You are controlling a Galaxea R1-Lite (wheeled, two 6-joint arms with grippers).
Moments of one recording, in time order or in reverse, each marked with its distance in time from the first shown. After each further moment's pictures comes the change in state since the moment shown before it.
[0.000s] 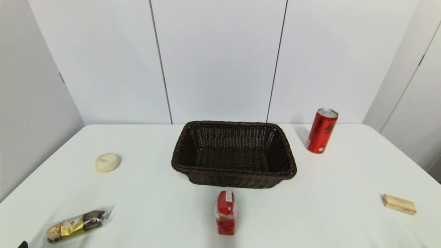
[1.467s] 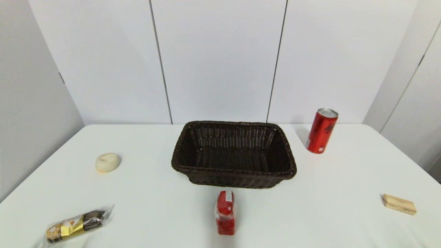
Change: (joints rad) left arm 0.000 -0.157 0.084 0.089 -0.003 -0.144; right arm 0.000 0.000 0.000 0.000 0.000 0.000
